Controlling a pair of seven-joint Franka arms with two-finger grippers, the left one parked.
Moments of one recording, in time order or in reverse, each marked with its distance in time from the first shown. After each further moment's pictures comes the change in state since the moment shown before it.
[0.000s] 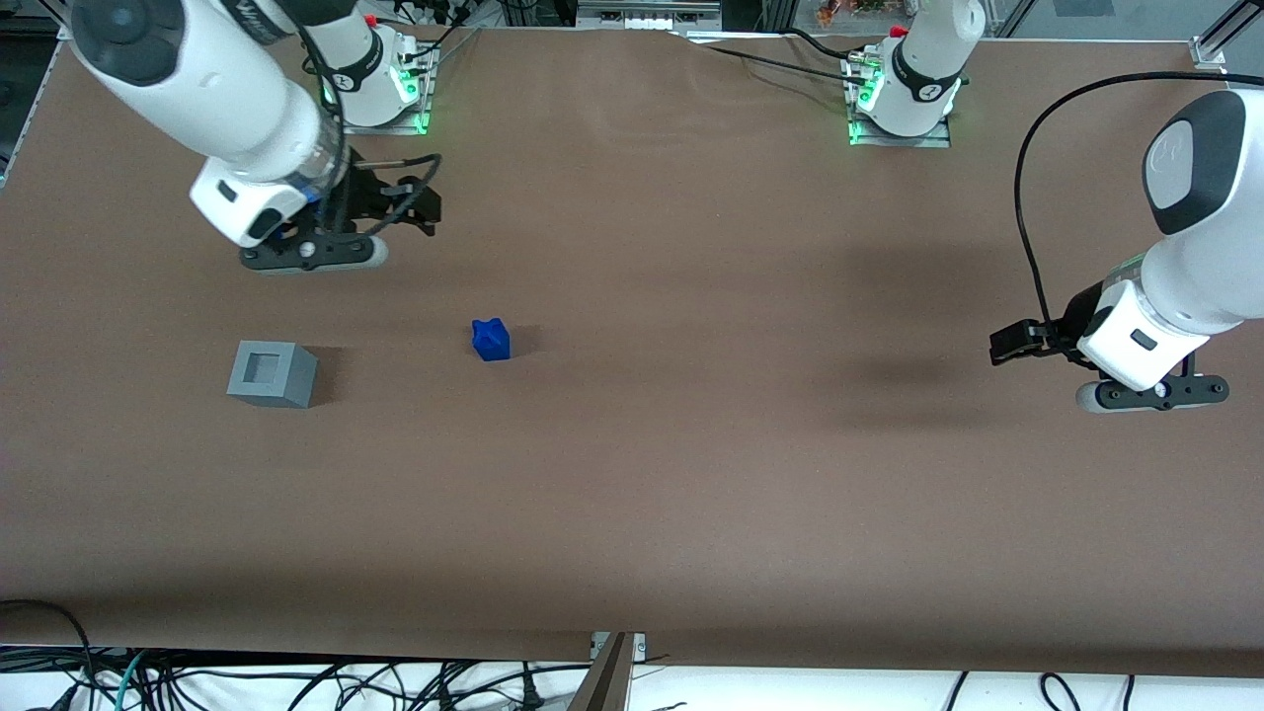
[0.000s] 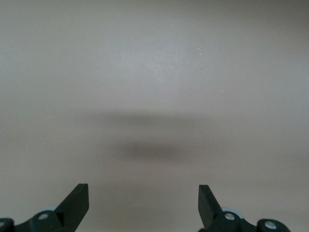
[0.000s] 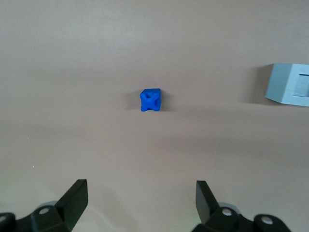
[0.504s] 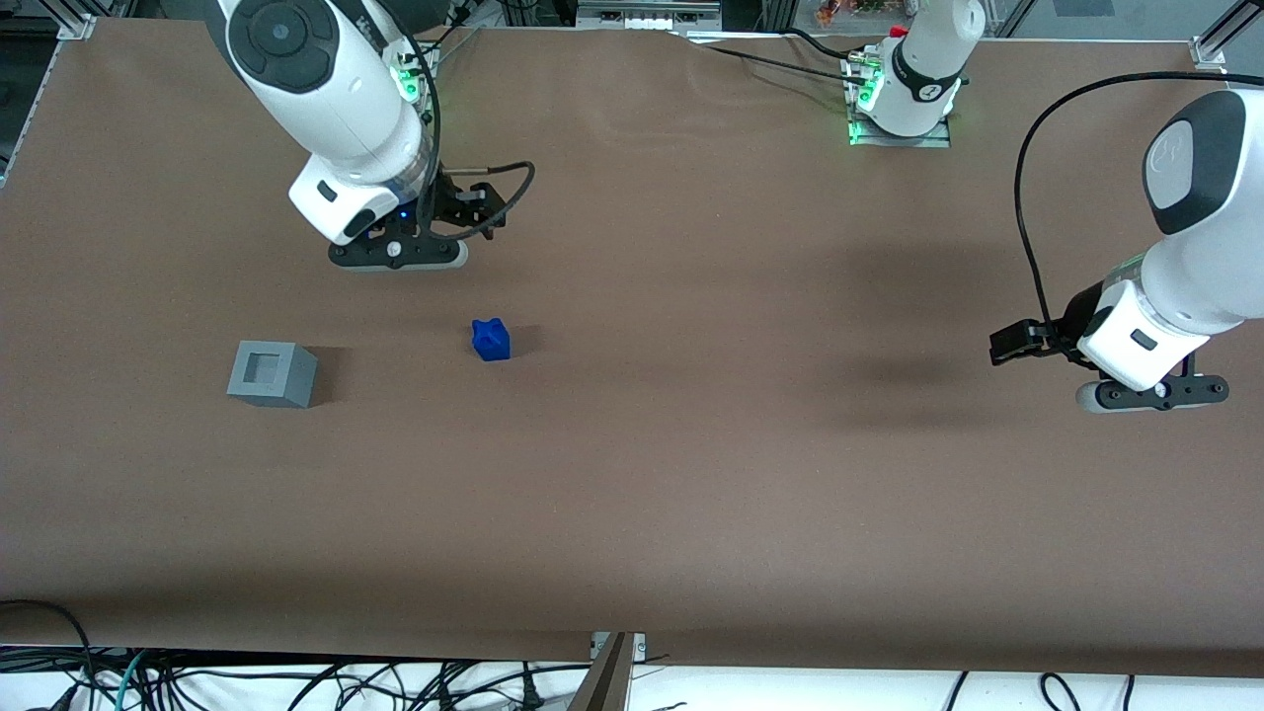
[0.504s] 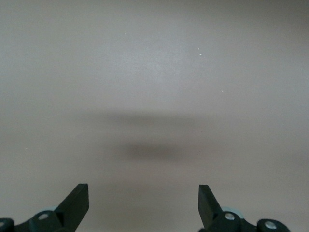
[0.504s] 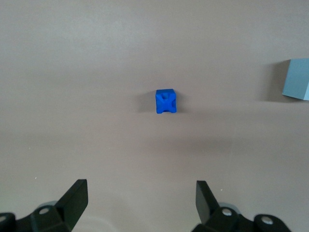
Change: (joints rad) arm 0.090 0.058 -0.004 -0.002 -0.034 0.067 0.129
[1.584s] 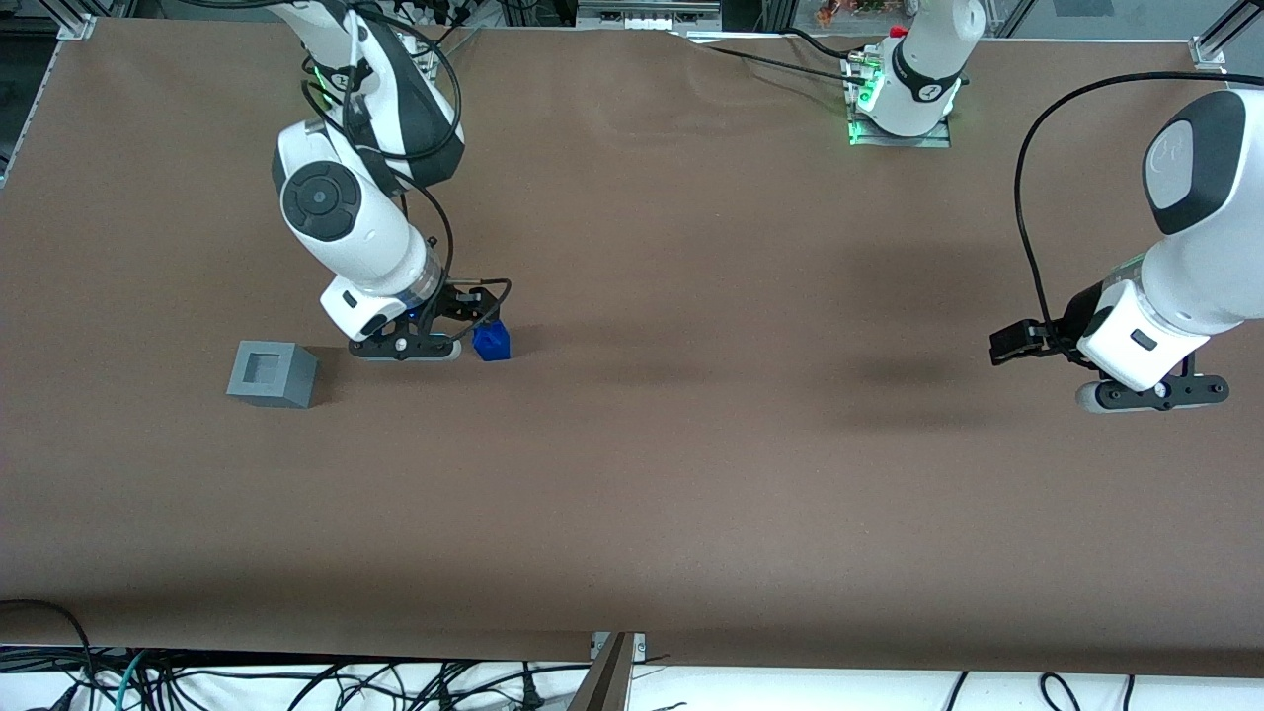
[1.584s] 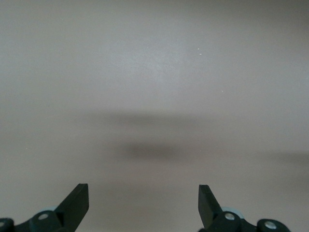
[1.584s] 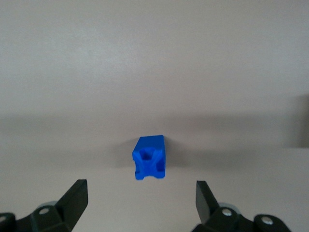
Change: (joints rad) arm -0.057 0.083 -0.023 -0.342 -0.005 0.524 -0.069
